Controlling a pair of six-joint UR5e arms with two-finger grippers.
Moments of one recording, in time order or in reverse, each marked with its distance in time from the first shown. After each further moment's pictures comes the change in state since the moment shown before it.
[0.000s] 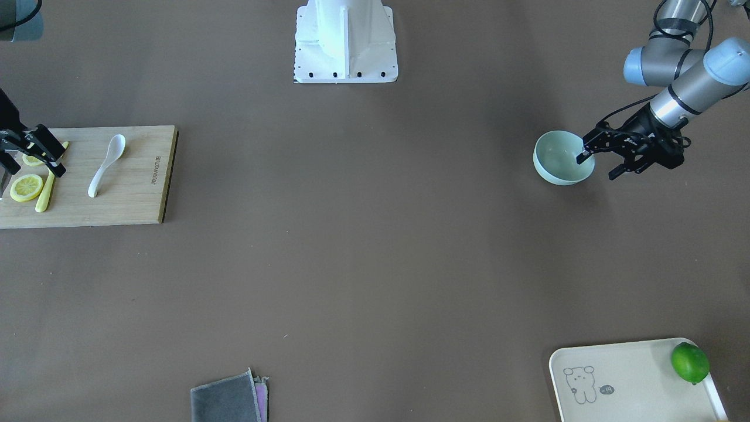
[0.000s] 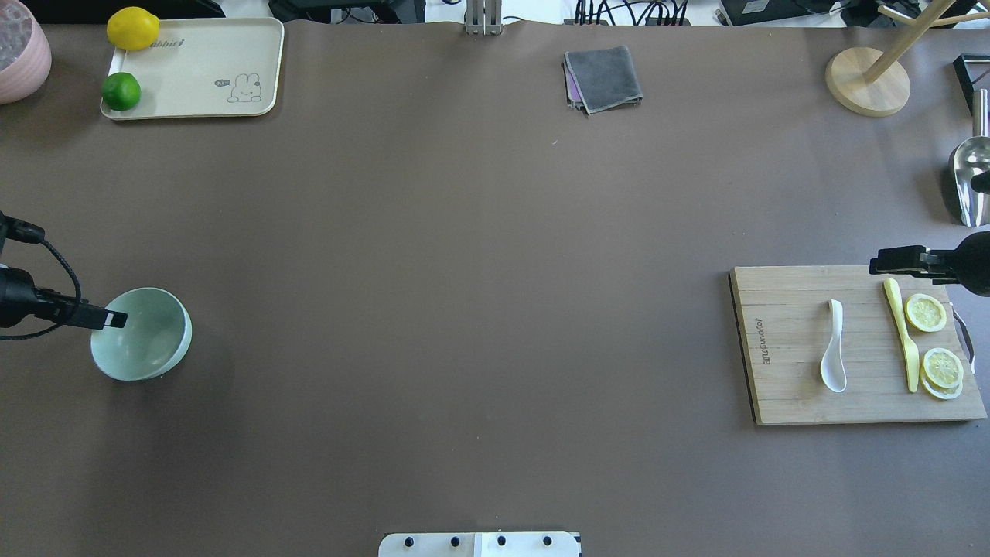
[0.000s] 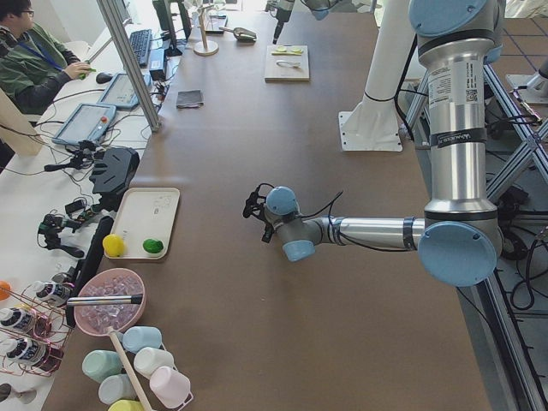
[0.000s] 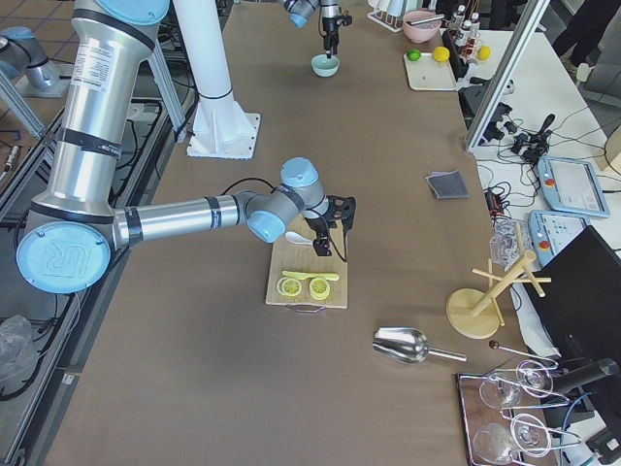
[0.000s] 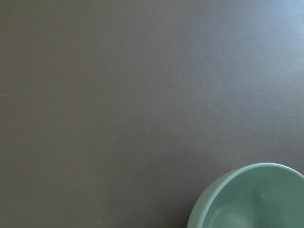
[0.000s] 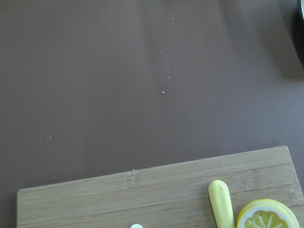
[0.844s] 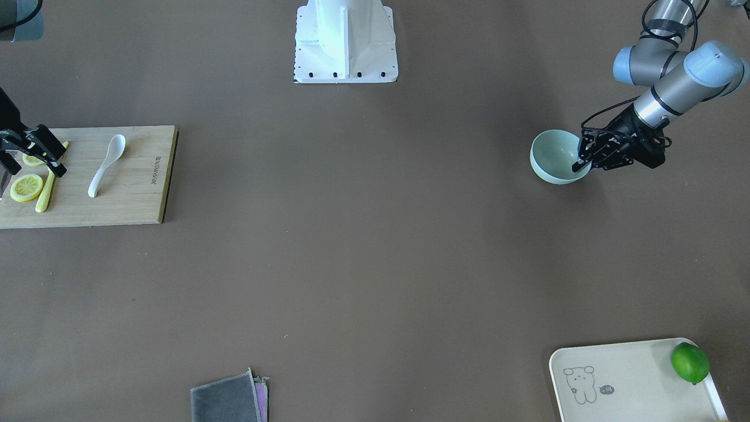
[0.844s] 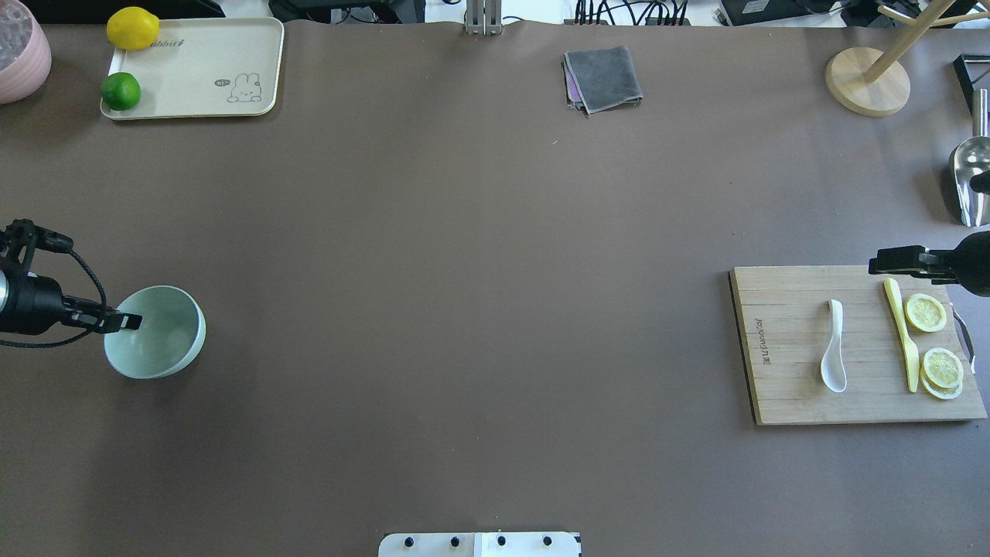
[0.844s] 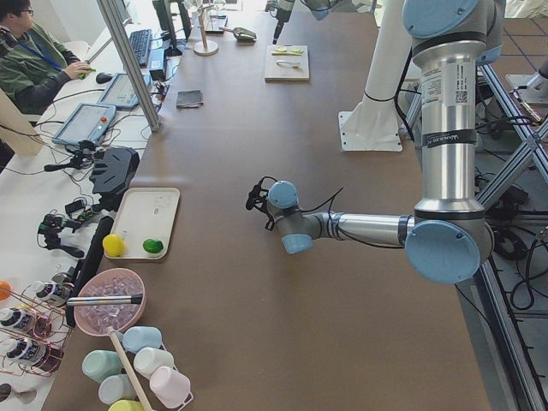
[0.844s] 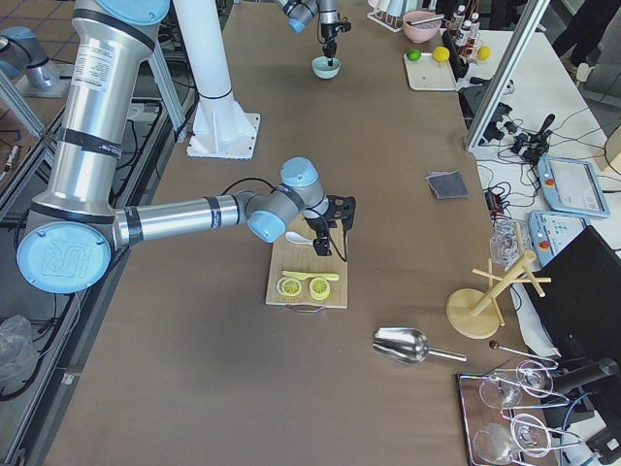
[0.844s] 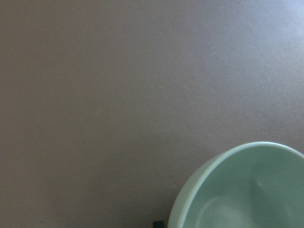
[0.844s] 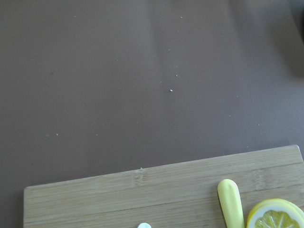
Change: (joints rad) left arm 0.037 -0.061 -0.009 -0.010 0.015 -0.060; right arm -0.001 0.000 0.000 0.001 -0.001 0.002
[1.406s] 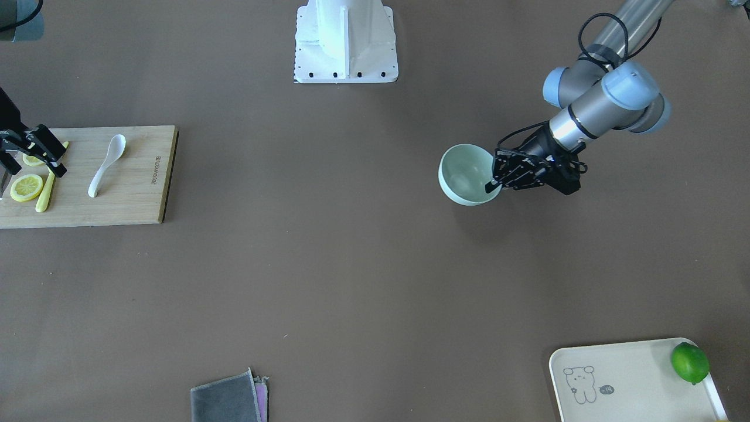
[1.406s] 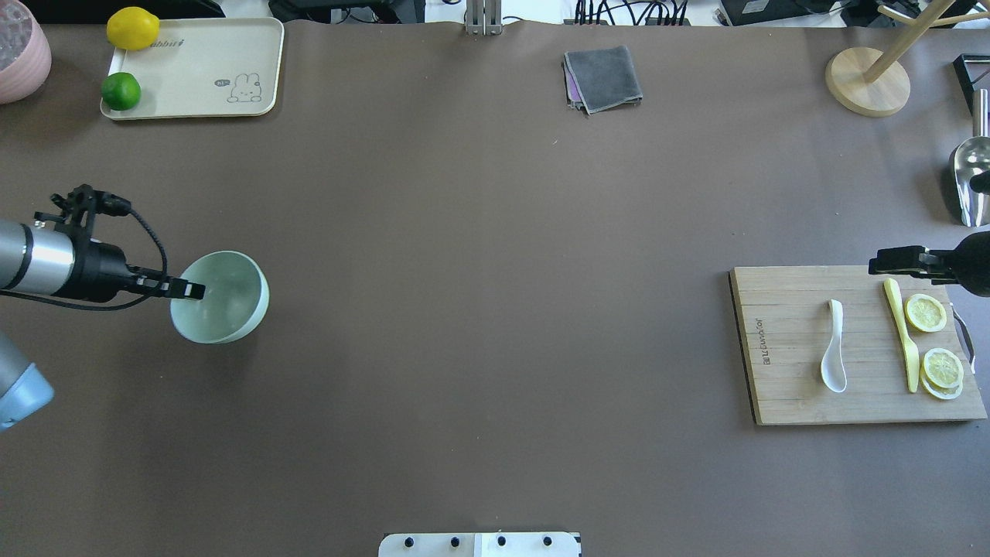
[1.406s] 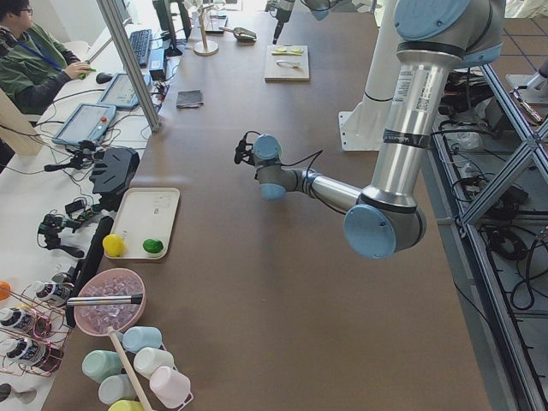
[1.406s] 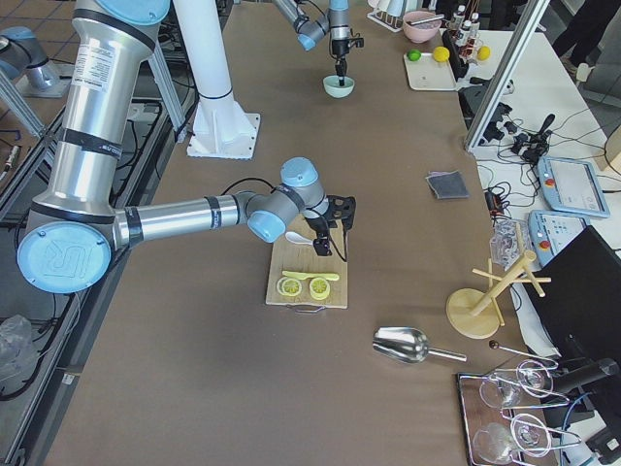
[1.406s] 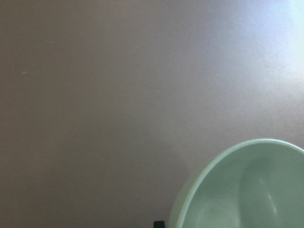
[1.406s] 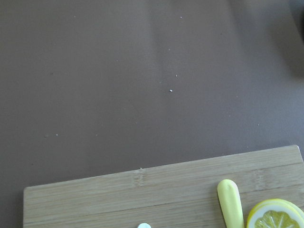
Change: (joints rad) left arm 0.127 -0.342 0.007 0.153 0.087 -0.282; right arm 0.000 0.000 0.000 0.000 0.000 0.000
